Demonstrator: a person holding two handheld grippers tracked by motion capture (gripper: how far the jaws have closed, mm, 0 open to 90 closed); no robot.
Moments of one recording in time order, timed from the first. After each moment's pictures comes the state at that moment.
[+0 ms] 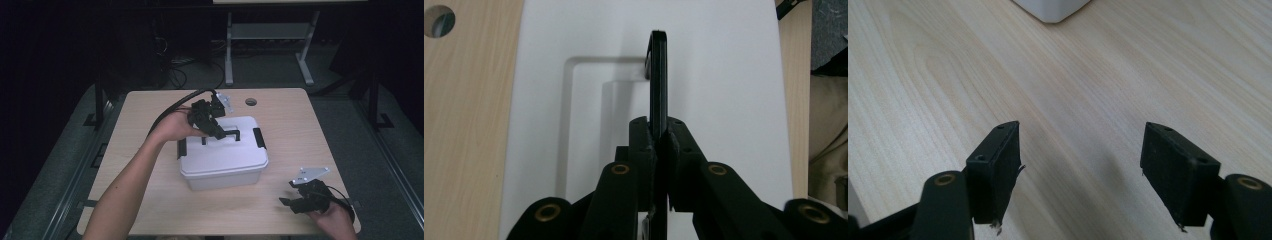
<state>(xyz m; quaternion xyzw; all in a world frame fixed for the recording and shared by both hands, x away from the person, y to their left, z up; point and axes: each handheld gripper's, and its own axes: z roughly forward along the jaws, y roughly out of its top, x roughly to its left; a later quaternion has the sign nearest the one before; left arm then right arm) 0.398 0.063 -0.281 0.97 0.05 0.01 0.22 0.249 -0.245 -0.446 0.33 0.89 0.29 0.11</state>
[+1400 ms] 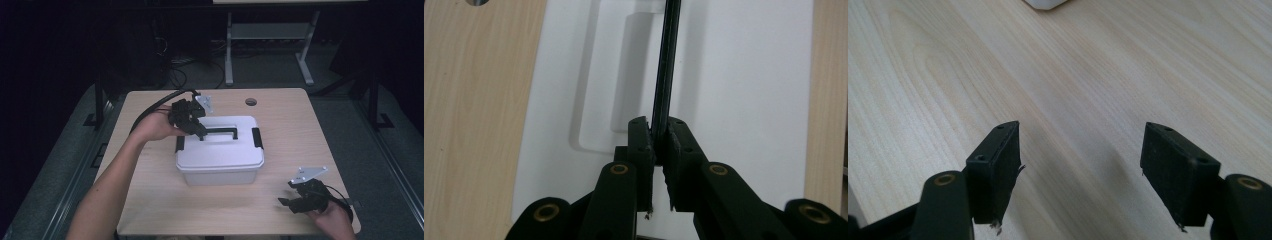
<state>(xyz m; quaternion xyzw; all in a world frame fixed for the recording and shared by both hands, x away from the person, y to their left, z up) 0.399 0.108 -0.279 0.98 0.06 0.06 0.20 0.252 -0.243 -0.448 0.33 0.89 0.29 0.10</state>
